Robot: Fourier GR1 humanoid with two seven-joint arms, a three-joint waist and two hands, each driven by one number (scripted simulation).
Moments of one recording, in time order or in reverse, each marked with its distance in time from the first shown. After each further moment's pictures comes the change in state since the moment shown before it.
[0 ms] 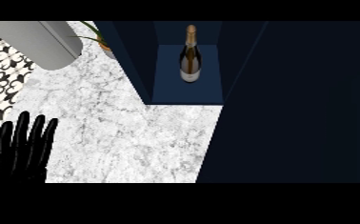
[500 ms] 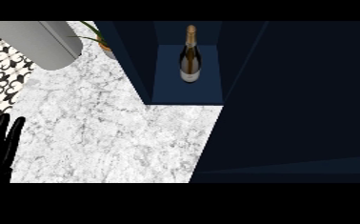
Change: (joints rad) left arm 0.081 0.070 0.197 0.036 0.105 -0.167 0.005; right arm -0.048 -0.043 0.183 0.012 0.111 -0.172 -0.015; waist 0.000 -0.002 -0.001
